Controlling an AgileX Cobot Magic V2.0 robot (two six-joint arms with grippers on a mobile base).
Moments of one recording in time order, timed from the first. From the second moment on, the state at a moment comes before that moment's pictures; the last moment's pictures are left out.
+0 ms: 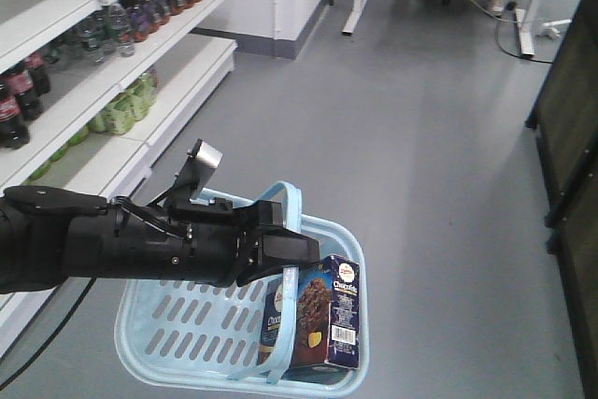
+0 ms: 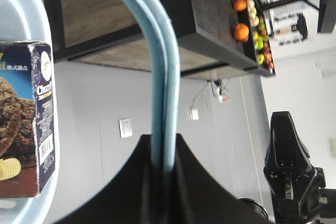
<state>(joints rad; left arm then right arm) -0.44 1.58 -0.85 -1.67 0.80 0.85 0.01 -0.01 0.03 0.01 0.04 0.03</state>
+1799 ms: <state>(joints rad) -0.44 1.58 -0.85 -1.67 0.81 0.85 0.01 -0.01 0.03 0.01 0.04 0.03</state>
